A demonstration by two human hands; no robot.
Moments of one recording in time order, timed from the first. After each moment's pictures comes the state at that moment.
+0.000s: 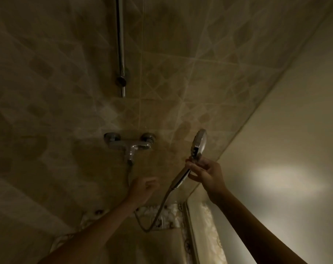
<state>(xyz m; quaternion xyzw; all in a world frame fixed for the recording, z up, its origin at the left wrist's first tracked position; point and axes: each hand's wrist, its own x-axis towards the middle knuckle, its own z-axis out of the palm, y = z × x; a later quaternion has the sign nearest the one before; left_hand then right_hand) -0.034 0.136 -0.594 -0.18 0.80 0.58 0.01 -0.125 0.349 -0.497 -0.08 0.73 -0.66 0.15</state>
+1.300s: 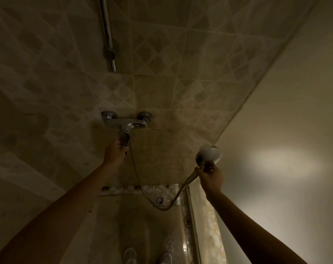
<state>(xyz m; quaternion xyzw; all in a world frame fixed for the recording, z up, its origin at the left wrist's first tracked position) -0.046 0.075 -0.591 -0.38 0.79 0.47 -0.08 -0.111 0.416 -0.599 0.07 0.86 -0.50 0.05</state>
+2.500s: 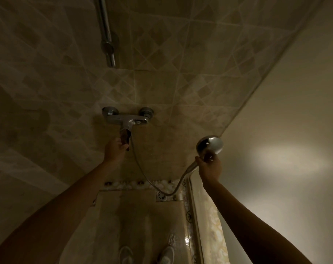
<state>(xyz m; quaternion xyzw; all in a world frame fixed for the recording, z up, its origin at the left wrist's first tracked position) -0.047 0.066 -0.604 -0.37 0.81 0.45 -0.10 -0.127 0.394 -0.595 0.09 0.84 -0.54 0.03</state>
